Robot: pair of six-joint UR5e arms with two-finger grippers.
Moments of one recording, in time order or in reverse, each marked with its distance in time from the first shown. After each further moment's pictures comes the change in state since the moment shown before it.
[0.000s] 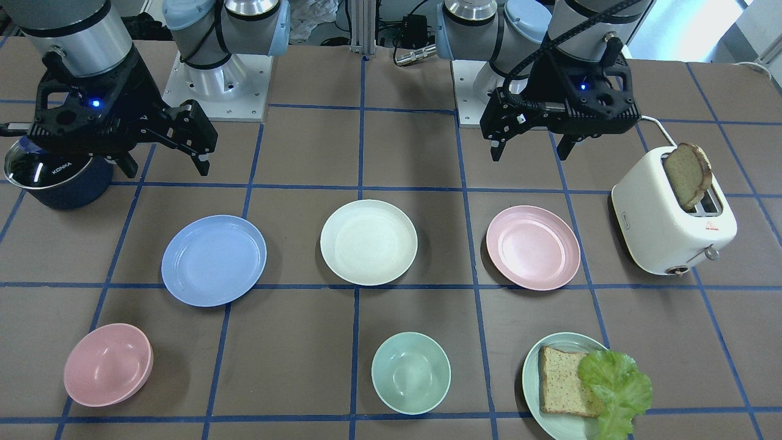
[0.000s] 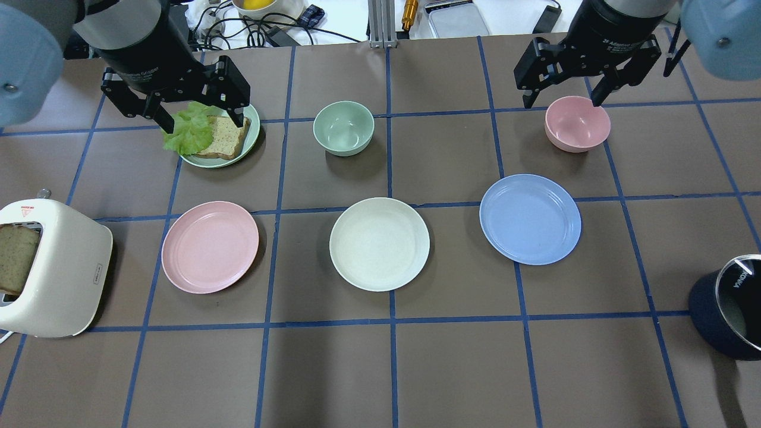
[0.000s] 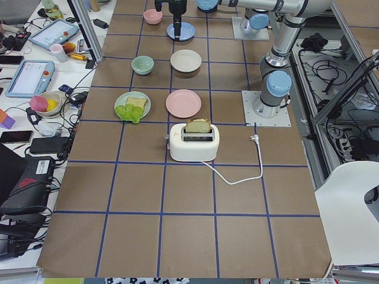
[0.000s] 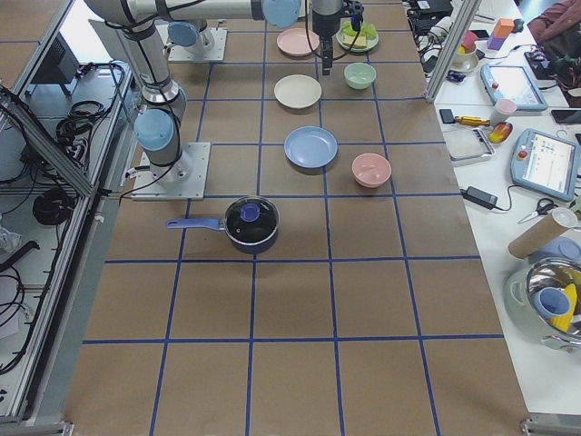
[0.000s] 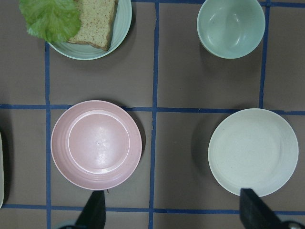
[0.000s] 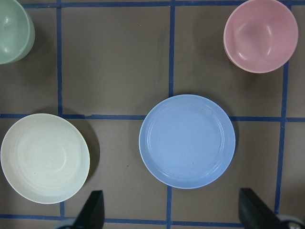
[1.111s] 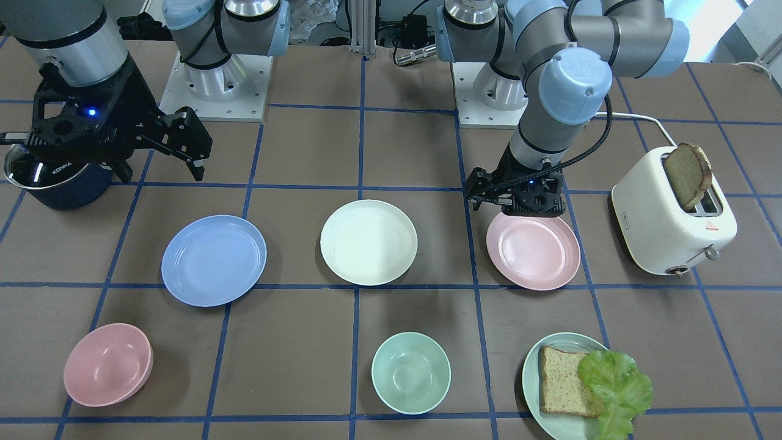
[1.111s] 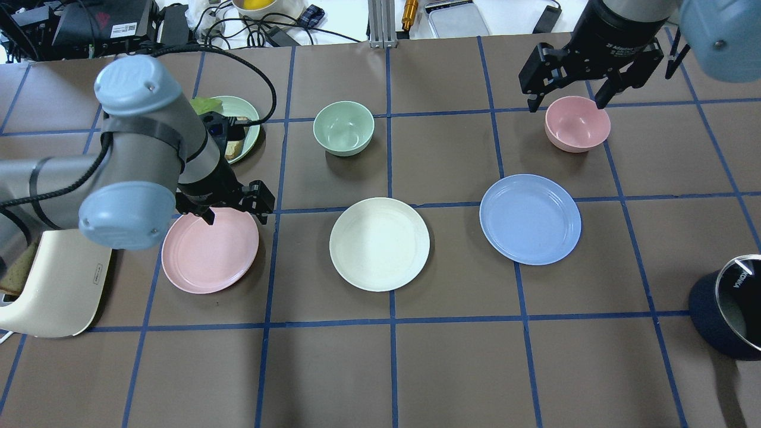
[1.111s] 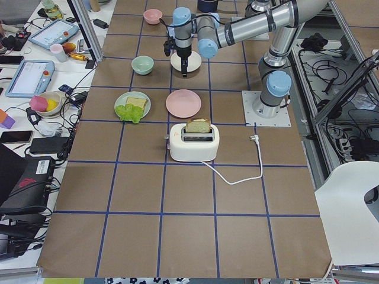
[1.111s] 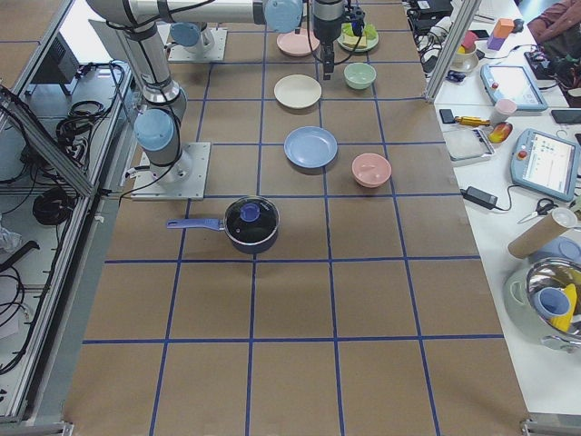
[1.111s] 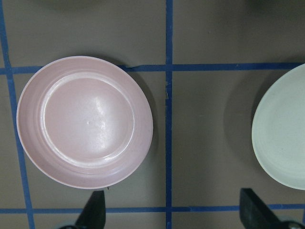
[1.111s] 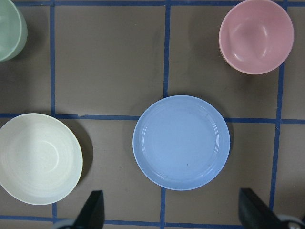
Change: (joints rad) left arm 0.049 -0.034 -0.513 0.497 0.002 0.136; right arm -0.024 0.013 0.016 -0.003 -0.010 -0.057
